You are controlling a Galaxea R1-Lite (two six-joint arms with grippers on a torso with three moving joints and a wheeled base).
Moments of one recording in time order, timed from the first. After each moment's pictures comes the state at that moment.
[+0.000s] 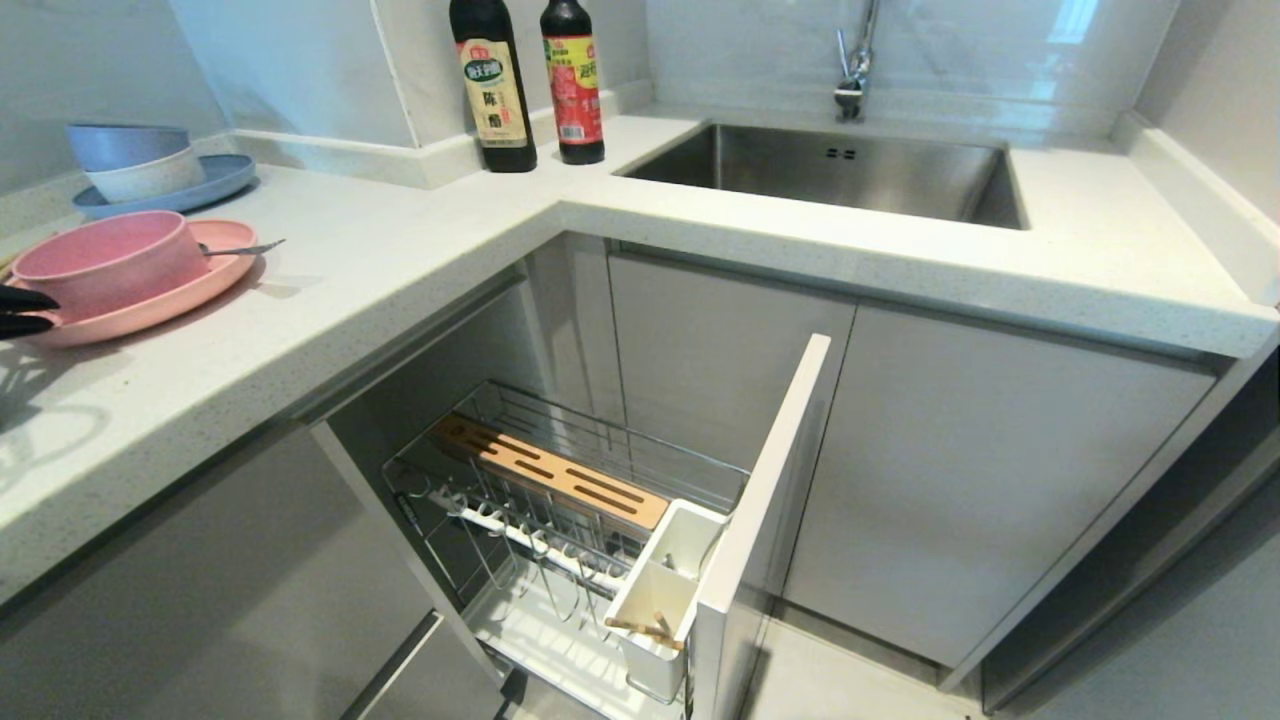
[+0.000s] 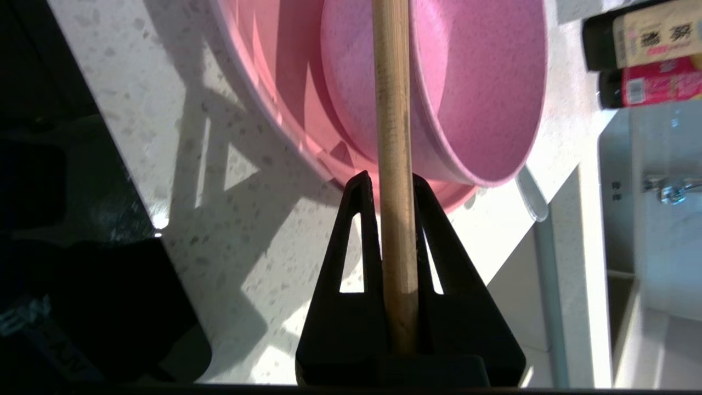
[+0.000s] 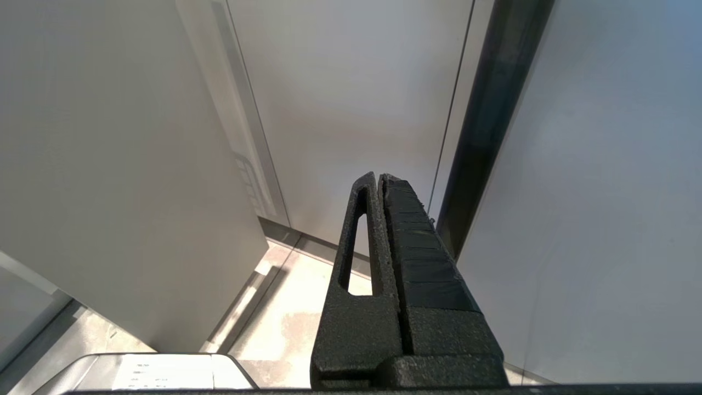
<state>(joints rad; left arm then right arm) 0.56 1.44 -1.45 0.49 -0.48 -0.70 0.01 0.00 0.00 0.00 0.00 0.02</state>
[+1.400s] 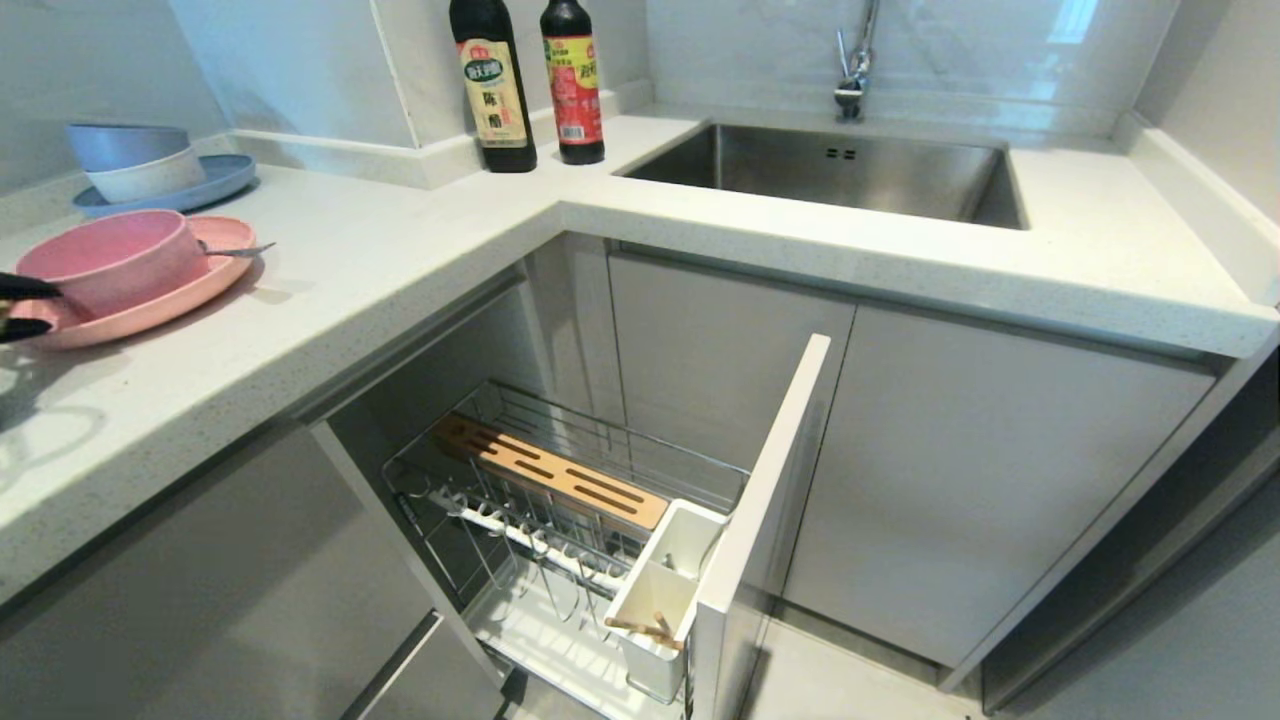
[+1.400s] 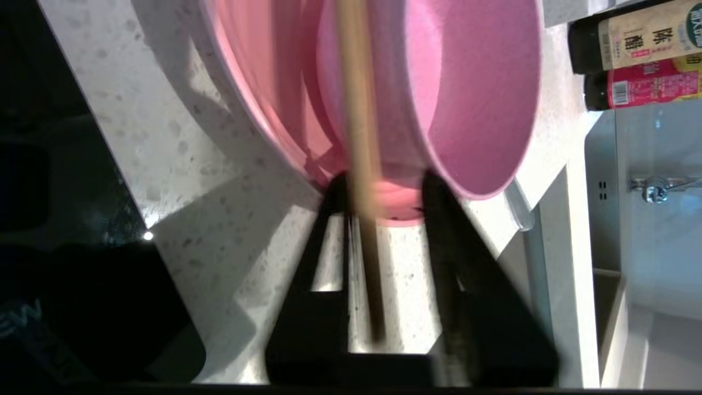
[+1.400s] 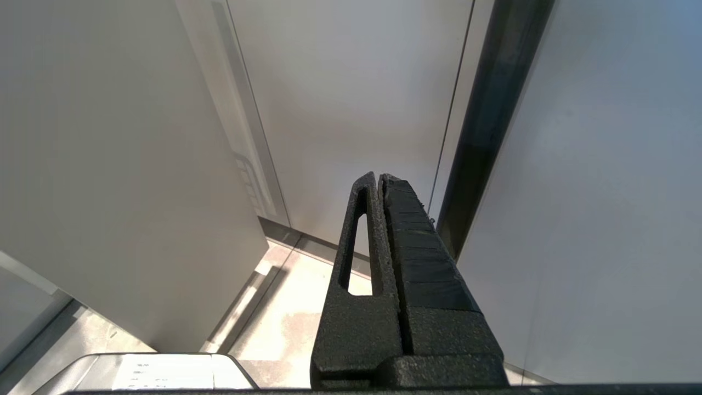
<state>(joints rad) 0.57 1.44 -1.44 0.48 -0.50 -0.71 0.01 0.00 0.00 0.00 0.00 0.02</state>
